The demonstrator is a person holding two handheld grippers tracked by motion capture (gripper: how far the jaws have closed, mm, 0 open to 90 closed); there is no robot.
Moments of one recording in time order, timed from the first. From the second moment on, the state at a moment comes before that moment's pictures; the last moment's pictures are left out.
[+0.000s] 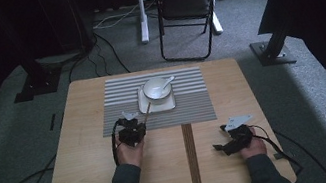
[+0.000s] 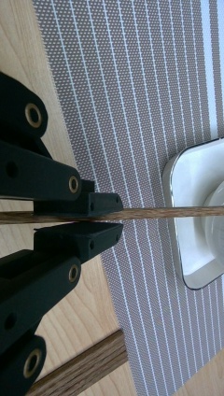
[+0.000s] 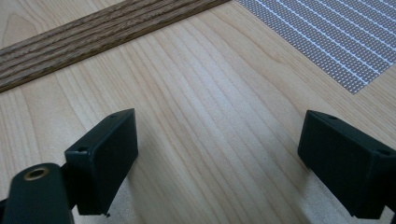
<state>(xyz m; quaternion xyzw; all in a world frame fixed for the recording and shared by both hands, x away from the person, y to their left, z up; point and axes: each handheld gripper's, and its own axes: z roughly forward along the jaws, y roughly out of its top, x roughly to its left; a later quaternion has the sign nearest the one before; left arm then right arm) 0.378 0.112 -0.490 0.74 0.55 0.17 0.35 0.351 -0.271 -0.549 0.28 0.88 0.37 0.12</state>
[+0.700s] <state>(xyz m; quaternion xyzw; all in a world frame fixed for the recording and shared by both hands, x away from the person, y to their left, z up) 0.386 0.121 -0.488 0.73 0.57 0.18 0.35 0.351 -0.271 -0.549 0.28 0.88 0.37 0.12</state>
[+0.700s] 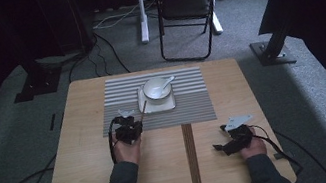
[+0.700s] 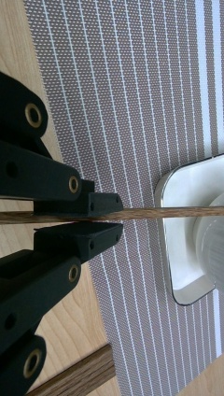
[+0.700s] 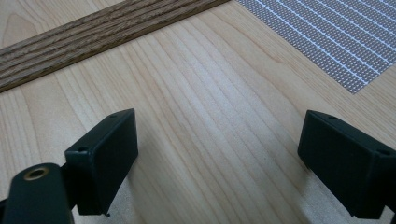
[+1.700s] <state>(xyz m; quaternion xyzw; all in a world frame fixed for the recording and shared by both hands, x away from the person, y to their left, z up) 0.401 0.125 -0.484 0.73 0.57 0.19 0.33 0.351 -0.271 -0.549 0.28 0.88 0.37 0.12</state>
